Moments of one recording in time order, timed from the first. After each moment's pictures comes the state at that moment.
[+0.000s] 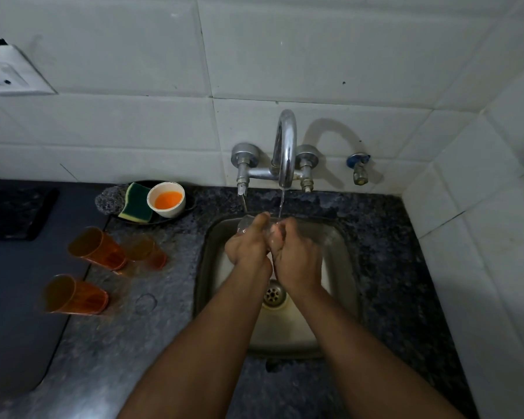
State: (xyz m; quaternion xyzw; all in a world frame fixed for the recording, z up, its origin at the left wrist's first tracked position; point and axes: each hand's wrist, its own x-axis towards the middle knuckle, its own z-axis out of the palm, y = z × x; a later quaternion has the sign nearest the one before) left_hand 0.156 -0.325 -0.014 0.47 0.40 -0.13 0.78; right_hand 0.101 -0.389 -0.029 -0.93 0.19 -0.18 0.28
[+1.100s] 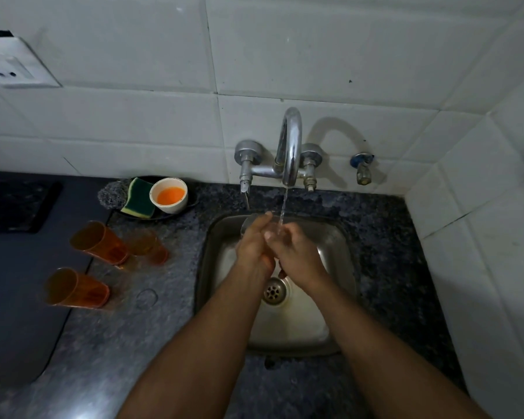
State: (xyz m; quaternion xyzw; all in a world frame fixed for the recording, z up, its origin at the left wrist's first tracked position) left_hand 0.162 -0.317 -0.038 0.36 0.31 -0.26 0.84; right_hand 0.098 -0.404 -0.011 -0.79 0.20 0.04 0.58
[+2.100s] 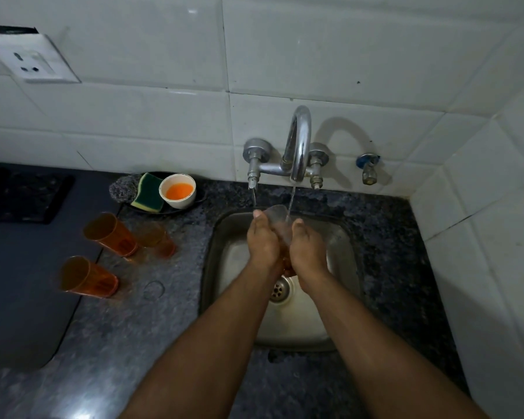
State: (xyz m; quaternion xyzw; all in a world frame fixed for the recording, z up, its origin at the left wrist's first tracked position) left_hand 0.135 -0.322 -0.003 0.46 0.28 -0.17 0.82; right_hand 0.101 -0.384 -0.002 -0.74 0.37 -0.02 0.56
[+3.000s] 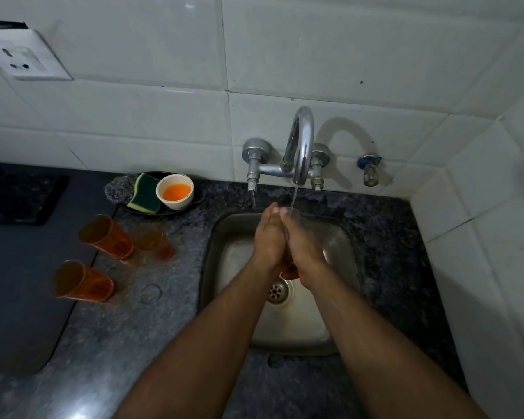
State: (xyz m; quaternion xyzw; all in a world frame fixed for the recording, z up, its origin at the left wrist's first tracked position) left_hand 0.144 -0.325 0.000 0.56 0.15 -0.22 0.78; right_hand 0.118 -0.387 0.000 -0.65 0.41 0.08 0.63
